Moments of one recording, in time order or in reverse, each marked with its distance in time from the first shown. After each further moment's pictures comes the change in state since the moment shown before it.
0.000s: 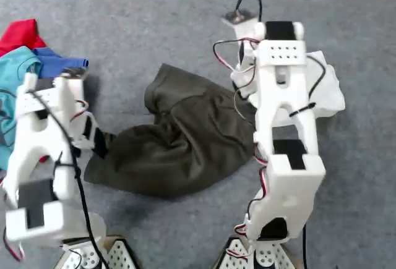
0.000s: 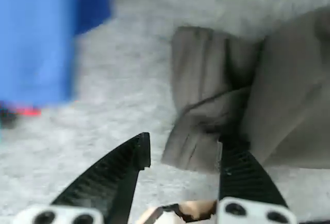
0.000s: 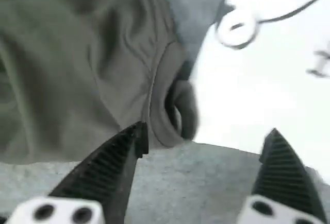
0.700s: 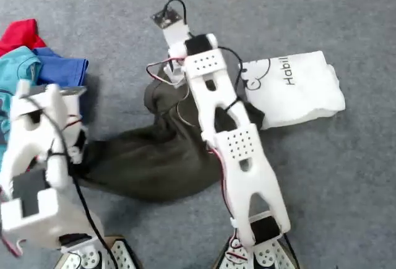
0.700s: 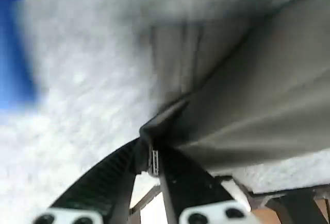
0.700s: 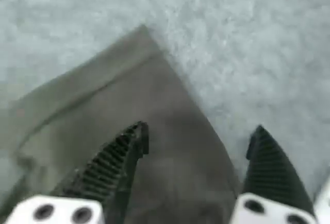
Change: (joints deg) left arm -8.4 2.2 2.8 4.6 -6.2; right arm -18.6 46.0 -43.4 -15.0 -10.8
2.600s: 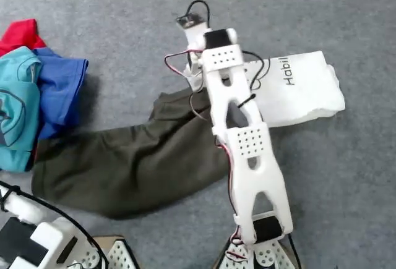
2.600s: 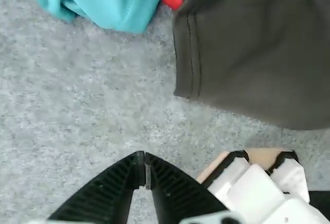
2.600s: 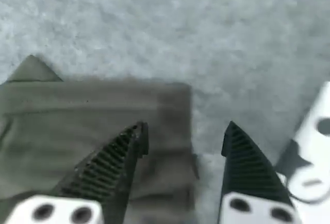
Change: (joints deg) left arm -41.4 -15.3 -8.6 10.5 -33.9; right arm 4.7 -3.3 0.5 13.0 -1.7
